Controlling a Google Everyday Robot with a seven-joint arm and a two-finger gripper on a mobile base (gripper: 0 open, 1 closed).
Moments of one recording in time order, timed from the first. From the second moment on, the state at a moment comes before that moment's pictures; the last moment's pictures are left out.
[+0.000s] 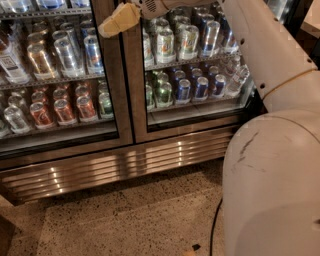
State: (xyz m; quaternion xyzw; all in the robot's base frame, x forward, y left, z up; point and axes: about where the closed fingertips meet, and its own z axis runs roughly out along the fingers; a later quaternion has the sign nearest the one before) arm 0.713 0.110 1.029 -0.57 0.62 0.29 0.46
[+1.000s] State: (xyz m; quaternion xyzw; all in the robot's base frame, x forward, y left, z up) arm 0.723 0.096 1.031 -0.57 0.62 0.29 0.46
